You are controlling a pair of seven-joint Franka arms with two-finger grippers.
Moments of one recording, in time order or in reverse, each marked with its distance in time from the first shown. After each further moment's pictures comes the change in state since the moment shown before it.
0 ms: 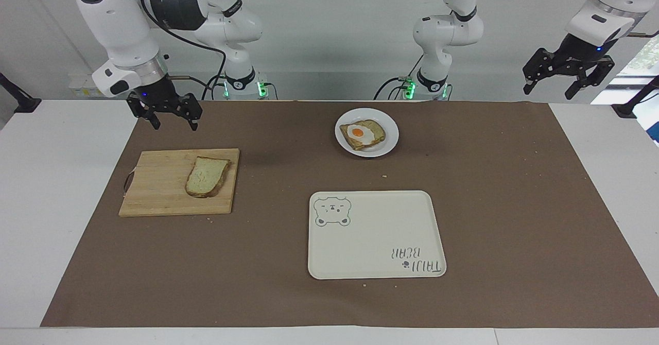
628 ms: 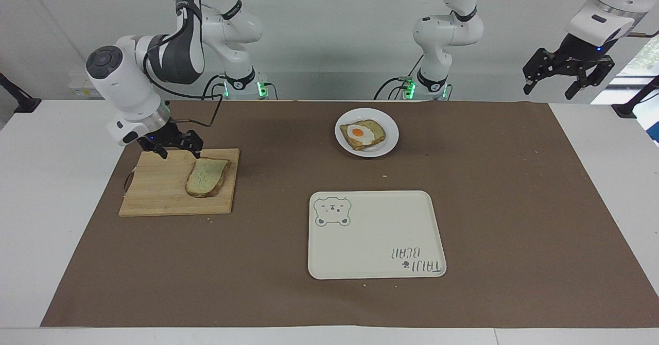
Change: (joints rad) left arm 0.000 0.000 0.000 0.000 0.000 0.000 0.000; right arm -0.062 0.086 0.001 -0.166 0.056 0.207 -0.116
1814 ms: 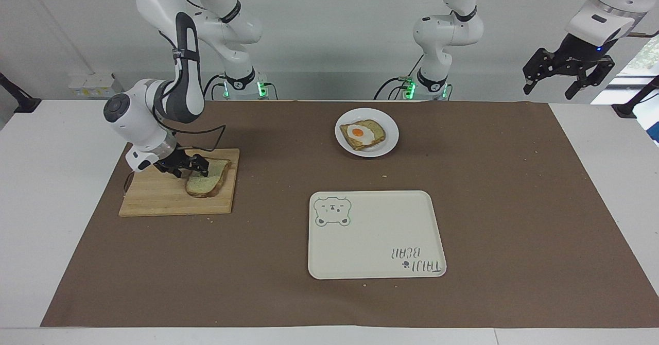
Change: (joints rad) left arm 0.000 0.000 0.000 0.000 0.000 0.000 0.000; right arm -0.087 0.103 -0.003 -0.187 0.150 0.219 -0.164
